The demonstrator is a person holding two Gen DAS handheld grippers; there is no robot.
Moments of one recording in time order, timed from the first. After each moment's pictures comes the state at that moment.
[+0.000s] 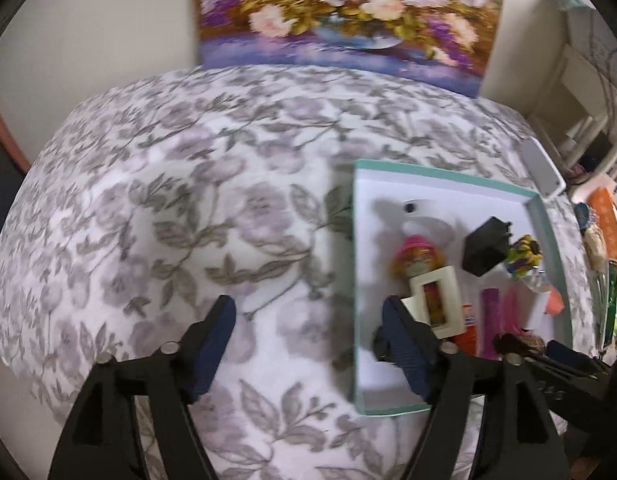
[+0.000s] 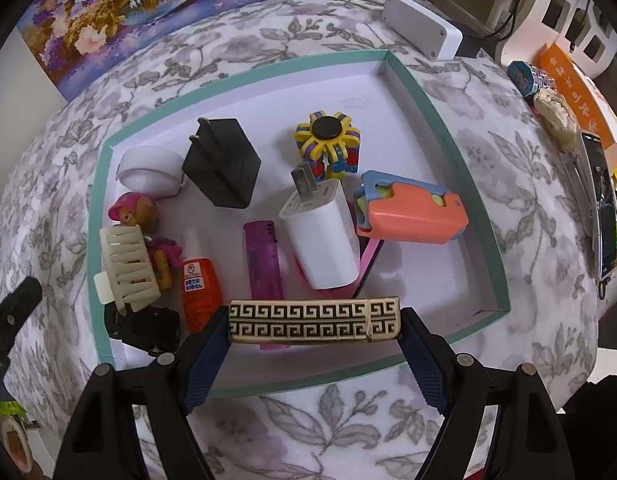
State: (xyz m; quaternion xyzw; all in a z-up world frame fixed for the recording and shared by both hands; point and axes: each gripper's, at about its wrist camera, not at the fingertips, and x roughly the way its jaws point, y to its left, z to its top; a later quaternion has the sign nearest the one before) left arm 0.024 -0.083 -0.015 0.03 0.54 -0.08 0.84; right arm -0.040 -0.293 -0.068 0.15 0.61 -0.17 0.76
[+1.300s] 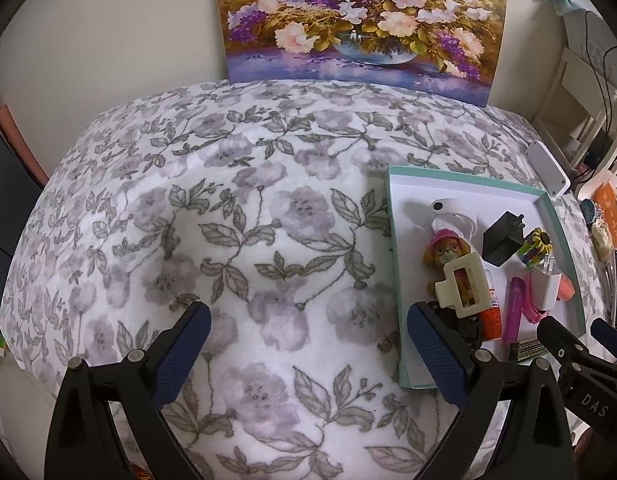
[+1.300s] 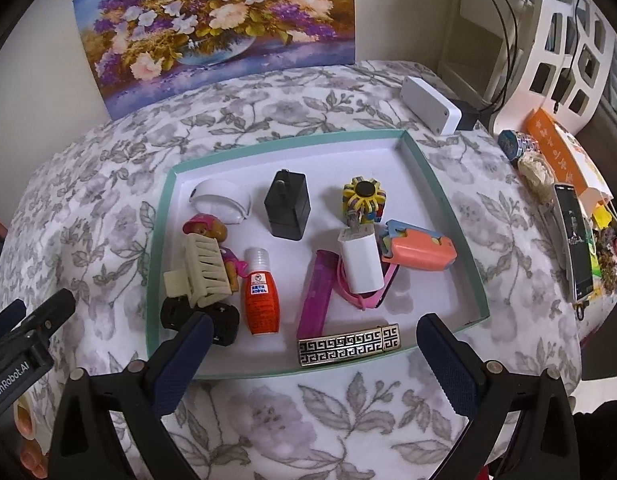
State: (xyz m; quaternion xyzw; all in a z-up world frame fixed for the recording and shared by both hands) left arm 0.005 -0.050 0.003 0.05 0.51 -0.07 0.86; right arm -0.064 -0.244 -0.015 0.10 0.52 -0.17 0.83
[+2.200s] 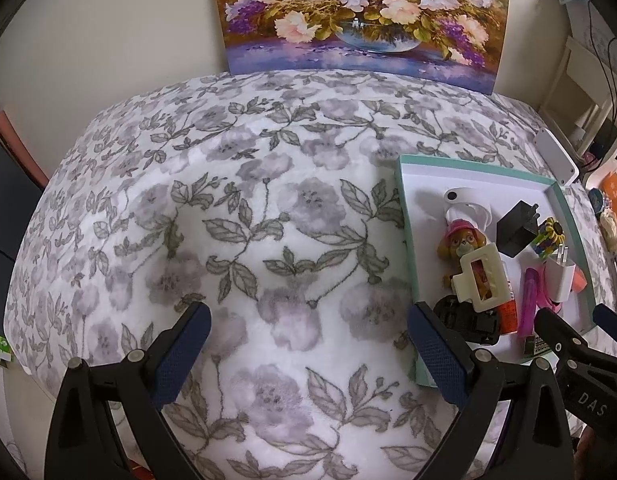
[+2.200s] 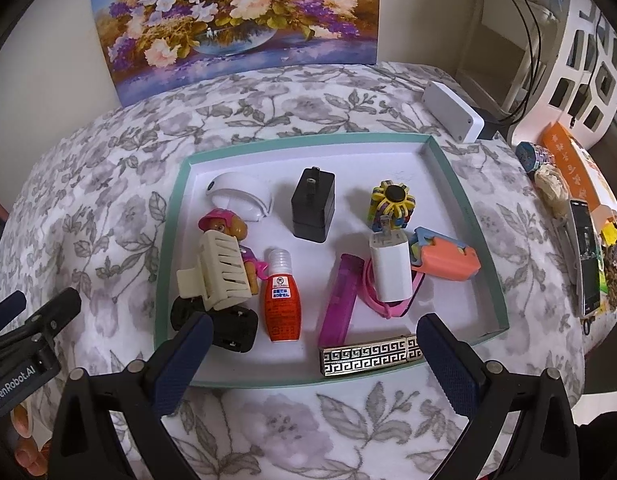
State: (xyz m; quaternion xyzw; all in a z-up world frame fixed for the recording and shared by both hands) left arm 0.012 -0.045 -0.007 0.07 0.52 -0.07 0.85; right arm -0.050 -0.230 -0.026 0.08 0.53 -0.15 0.83
